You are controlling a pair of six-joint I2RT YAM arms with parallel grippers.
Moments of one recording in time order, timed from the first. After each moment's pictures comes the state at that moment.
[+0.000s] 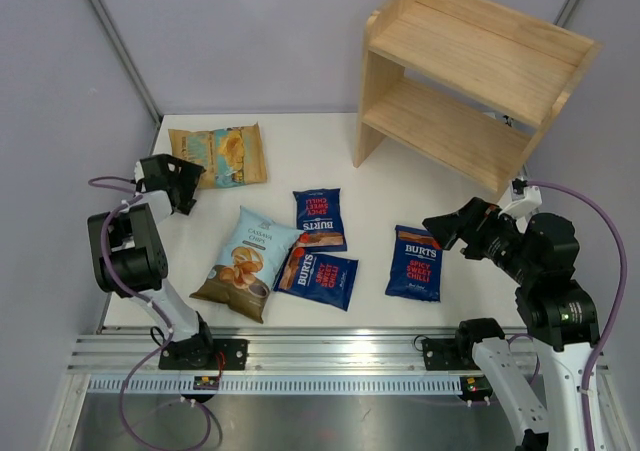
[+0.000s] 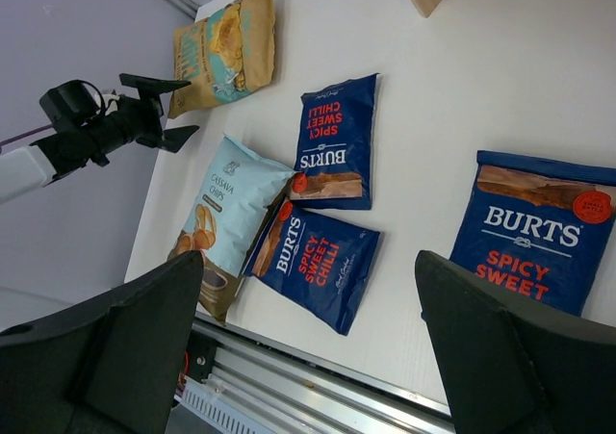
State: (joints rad) left arm 0.27 1.73 0.97 0.02 0.10 -1.02; right arm 0.12 0.54 1.03 -0.81 -0.36 0.57
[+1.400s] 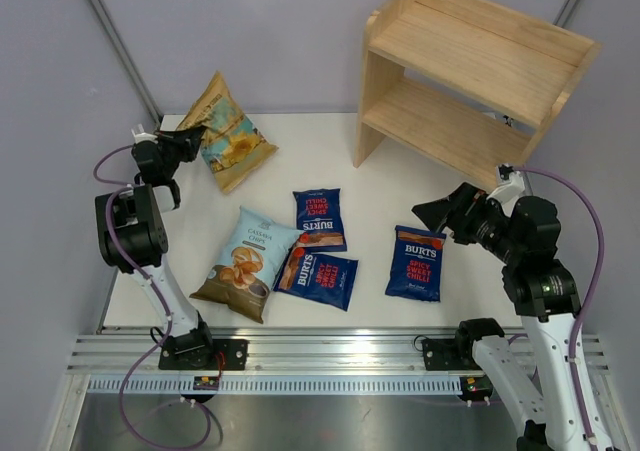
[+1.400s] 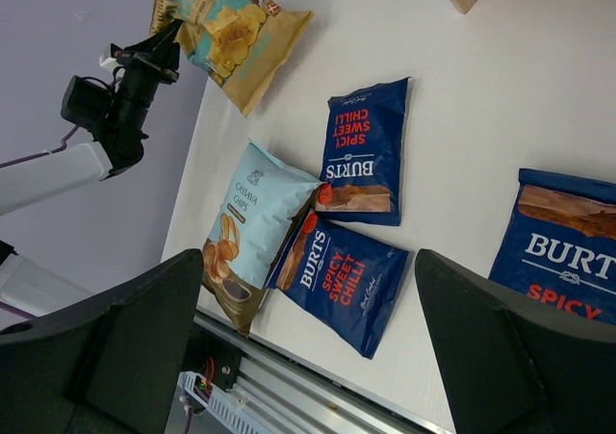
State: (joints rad) left arm 0.29 1.96 1.06 0.86 0.47 -1.36; right arm 0.12 0.63 0.95 -0.62 -0.43 0.64
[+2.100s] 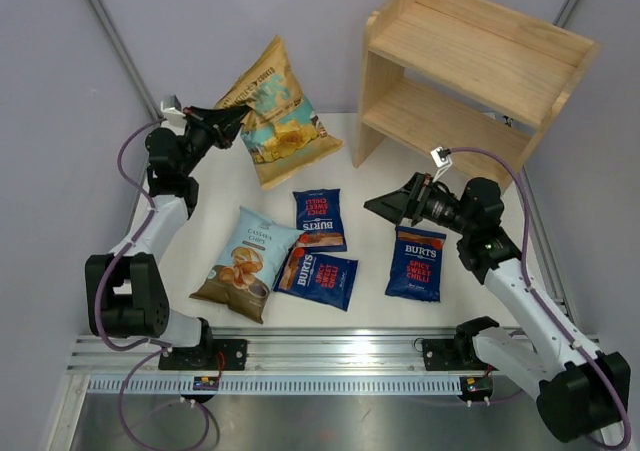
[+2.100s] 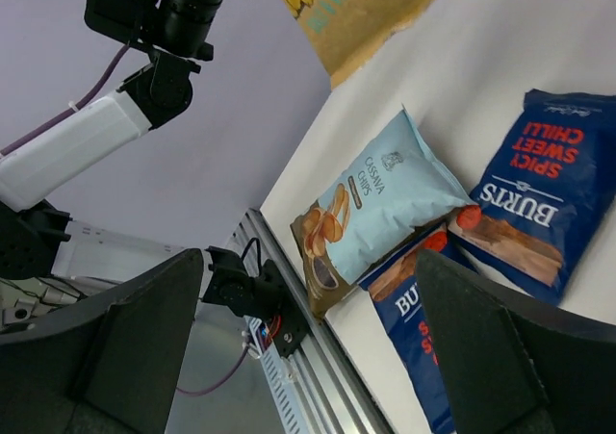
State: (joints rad) left arm 0.03 1.45 0.99 0.68 0.57 -1.59; right arm 0.28 0.90 0.71 0.13 -0.72 0.81
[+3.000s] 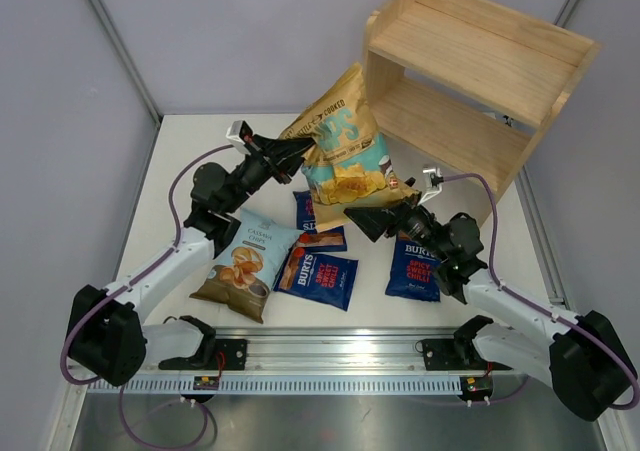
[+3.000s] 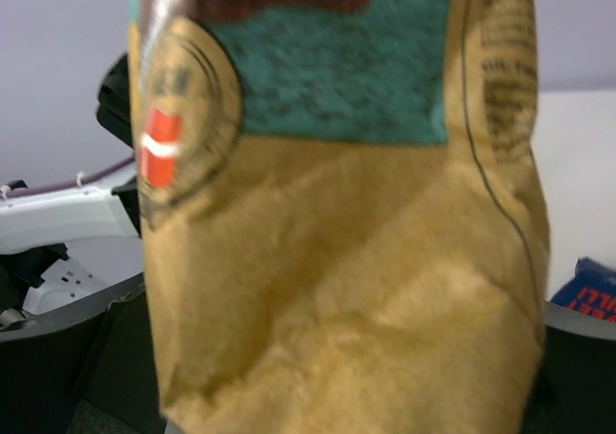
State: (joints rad) left arm -0.46 1.21 0.83 0.70 0.39 -1.87; right arm 0.59 1.03 0.43 0.95 -0.39 0.80
